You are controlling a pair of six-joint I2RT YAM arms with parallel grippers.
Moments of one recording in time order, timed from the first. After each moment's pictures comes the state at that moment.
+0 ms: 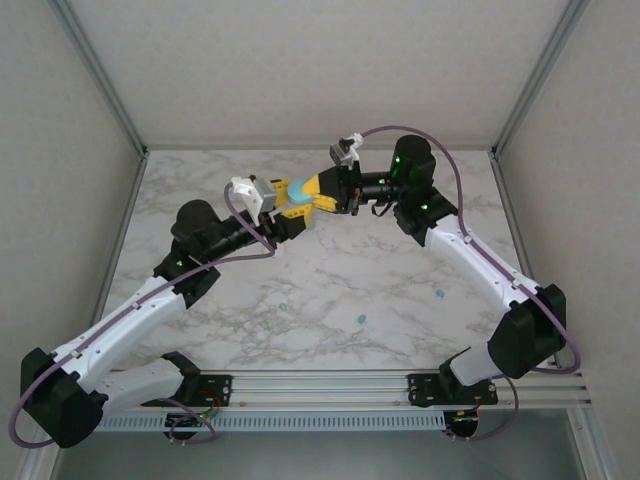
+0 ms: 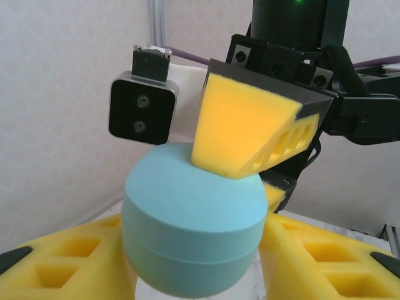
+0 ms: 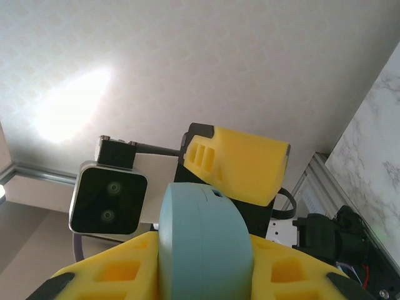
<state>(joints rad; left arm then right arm) -0.63 1.07 0.88 0.34 0.45 -0.05 0.55 1.46 1.31 0.19 -1.16 1.32</state>
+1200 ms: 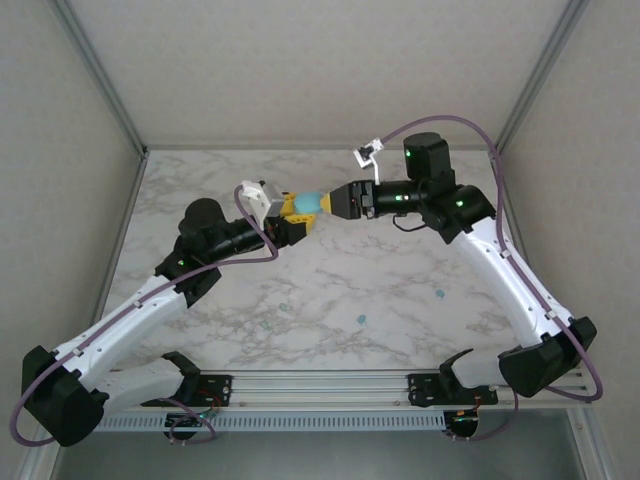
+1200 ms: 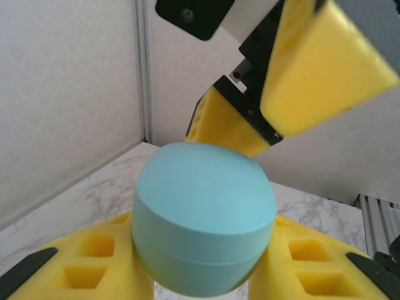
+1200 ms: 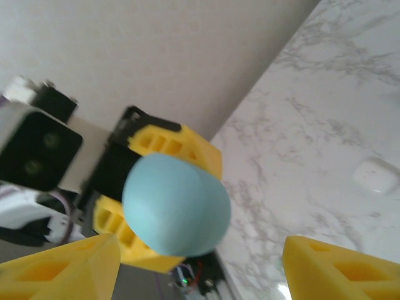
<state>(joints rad) -0.63 1.07 0.88 0.23 0.51 -0.05 0.53 1.36 1.51 -0.67 -0.84 0.40</state>
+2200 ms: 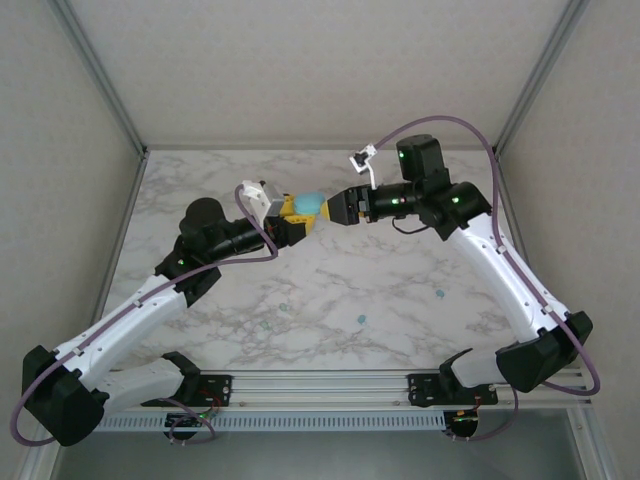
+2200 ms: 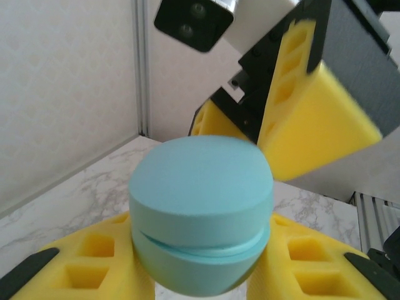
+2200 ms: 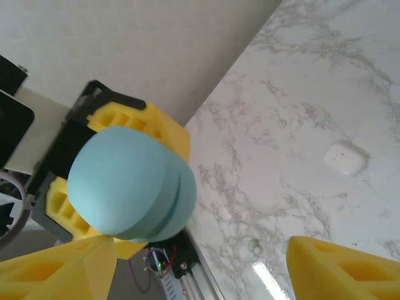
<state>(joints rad) -0.63 1.08 0.88 0.20 0.52 -0.07 0.54 1.39 1.54 -0.75 -0.78 0.33</state>
